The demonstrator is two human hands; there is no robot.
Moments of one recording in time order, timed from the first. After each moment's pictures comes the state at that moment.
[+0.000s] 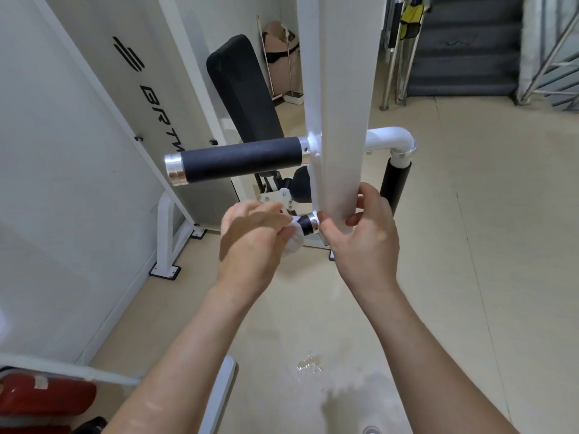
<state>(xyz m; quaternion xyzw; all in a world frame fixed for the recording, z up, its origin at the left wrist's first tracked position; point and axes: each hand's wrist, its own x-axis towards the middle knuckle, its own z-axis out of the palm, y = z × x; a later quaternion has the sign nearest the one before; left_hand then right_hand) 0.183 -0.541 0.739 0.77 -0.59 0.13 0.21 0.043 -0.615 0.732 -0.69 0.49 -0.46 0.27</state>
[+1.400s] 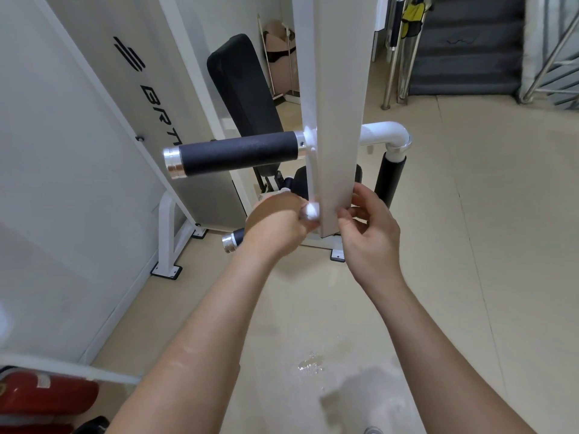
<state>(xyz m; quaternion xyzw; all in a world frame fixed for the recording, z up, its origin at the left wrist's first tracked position) 0.174 -0.592 0.763 0.81 -0.57 -0.07 0.13 0.040 -0.627 0.722 -0.64 0.41 -0.49 0.42</state>
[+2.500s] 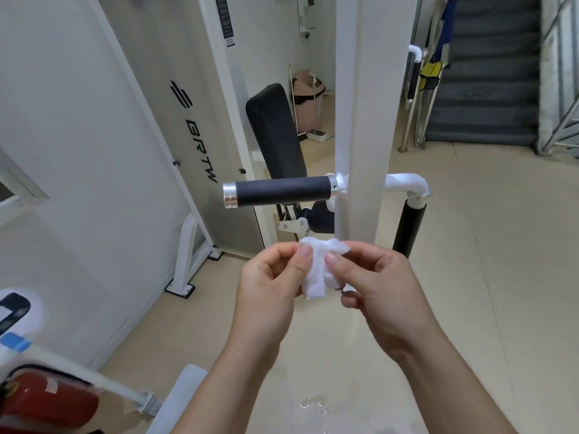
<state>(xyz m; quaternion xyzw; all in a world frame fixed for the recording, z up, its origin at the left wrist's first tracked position) 0.114 -0.472 0.804 0.60 -0.30 -0.30 0.68 0.004 -0.552 0.798 -0.56 0.28 -0.33 0.71</state>
